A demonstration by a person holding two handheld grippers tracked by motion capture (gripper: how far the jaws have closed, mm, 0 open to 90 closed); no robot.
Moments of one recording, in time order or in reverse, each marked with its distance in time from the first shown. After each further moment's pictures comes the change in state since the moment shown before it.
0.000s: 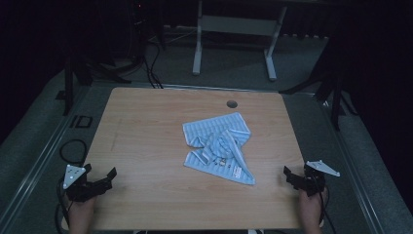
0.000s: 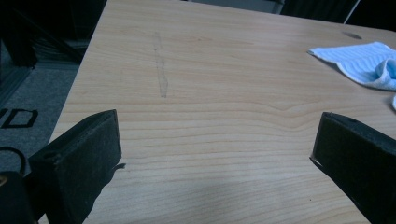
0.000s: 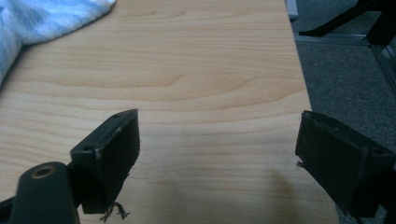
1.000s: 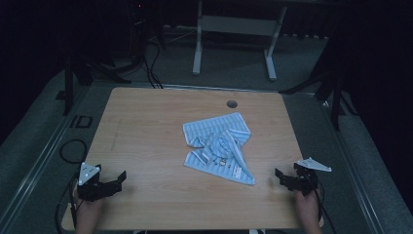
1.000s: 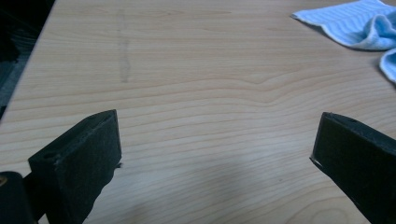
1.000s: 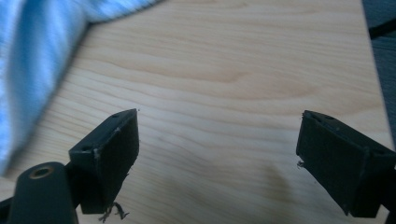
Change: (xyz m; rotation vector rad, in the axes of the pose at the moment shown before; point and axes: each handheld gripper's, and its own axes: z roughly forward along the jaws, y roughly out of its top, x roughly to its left) left arm -0.028 0.002 0.012 0.114 -0.037 0.105; right arm 0.020 0.009 0.001 0.049 0.144 -0.092
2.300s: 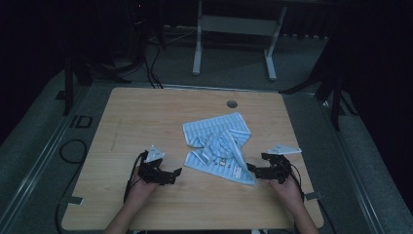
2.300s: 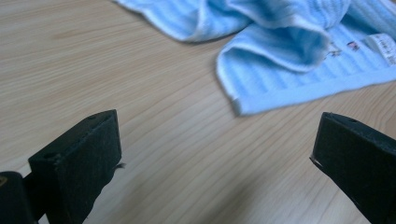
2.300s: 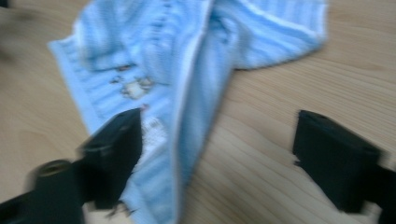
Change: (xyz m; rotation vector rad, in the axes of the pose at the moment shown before) left arm -0.127 0.050 0.091 0.187 -0.343 0.192; right arm 0.070 0.056 0.029 0.068 0.303 -0.173
